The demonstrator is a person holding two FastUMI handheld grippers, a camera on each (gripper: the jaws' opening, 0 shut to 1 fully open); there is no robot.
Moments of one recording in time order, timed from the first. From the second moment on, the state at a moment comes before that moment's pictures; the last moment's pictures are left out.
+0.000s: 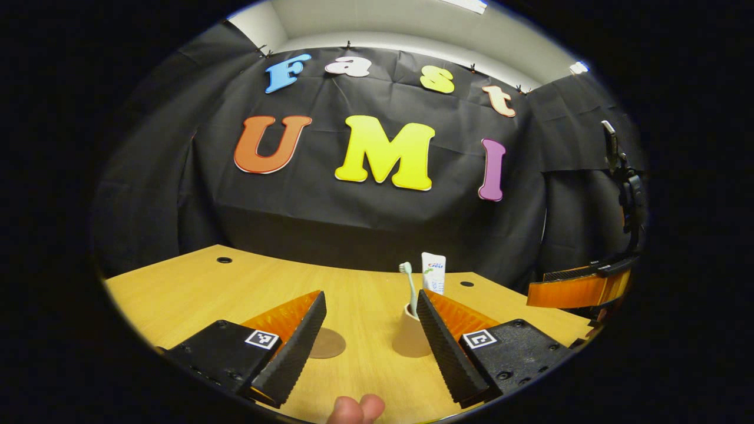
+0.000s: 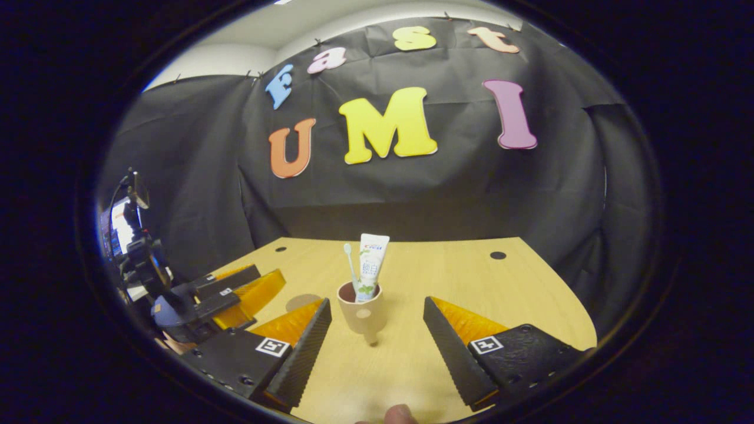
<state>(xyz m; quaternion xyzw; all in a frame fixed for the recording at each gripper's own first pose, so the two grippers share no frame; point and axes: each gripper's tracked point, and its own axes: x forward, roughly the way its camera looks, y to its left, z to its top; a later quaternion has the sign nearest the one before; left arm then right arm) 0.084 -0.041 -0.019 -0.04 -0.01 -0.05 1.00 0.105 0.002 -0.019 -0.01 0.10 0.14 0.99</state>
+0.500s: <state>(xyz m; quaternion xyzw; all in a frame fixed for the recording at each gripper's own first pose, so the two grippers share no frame) 0.033 0.027 -0.045 -0.03 0.02 -0.02 1.00 0.185 0.045 -0.075 -0.10 0.32 0.18 0.92</state>
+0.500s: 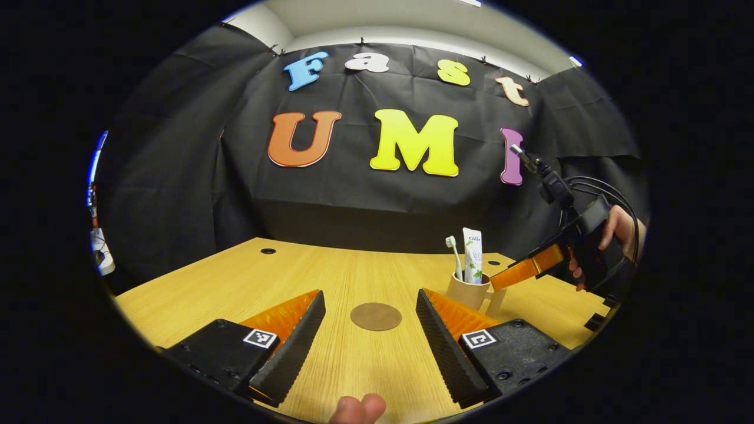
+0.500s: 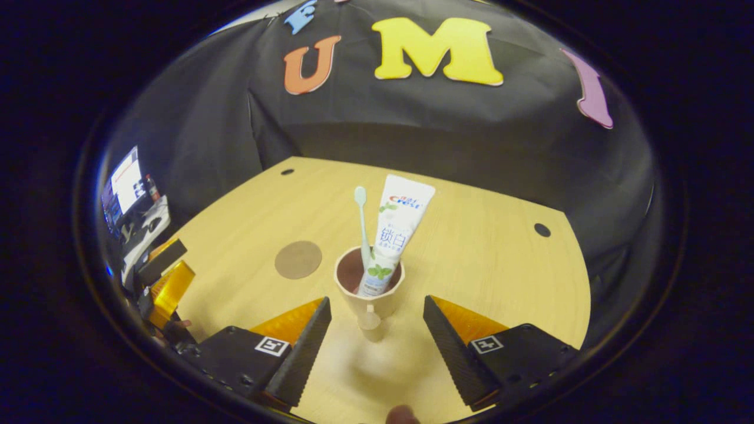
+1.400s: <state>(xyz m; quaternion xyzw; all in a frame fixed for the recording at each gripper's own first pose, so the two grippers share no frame) 0.029 0.043 -0.078 -0.08 0.07 -0.01 0.99 0.196 0.043 -0.123 -0.14 0.45 0.16 0.87</state>
